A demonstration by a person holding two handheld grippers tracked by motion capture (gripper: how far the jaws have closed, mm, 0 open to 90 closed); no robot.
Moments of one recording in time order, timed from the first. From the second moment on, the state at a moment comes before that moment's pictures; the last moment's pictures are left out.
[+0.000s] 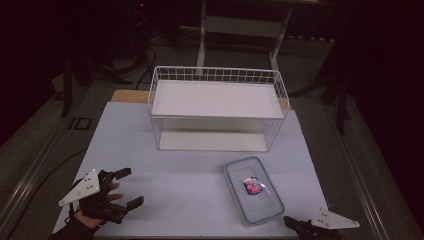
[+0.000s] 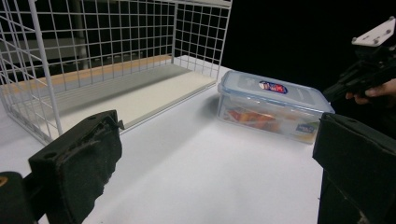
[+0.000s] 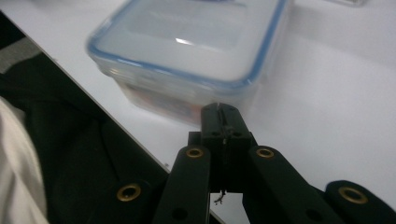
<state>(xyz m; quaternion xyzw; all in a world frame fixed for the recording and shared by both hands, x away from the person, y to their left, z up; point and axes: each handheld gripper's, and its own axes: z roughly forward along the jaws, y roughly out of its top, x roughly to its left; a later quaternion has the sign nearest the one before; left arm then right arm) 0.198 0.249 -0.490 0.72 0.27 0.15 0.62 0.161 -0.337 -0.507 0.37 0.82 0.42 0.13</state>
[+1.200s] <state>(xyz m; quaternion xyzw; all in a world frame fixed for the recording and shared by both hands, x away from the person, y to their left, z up) 0.199 0.247 -0.490 0.72 0.27 0.15 0.63 0.195 -0.315 -0.520 0.36 0.84 0.39 0.10</state>
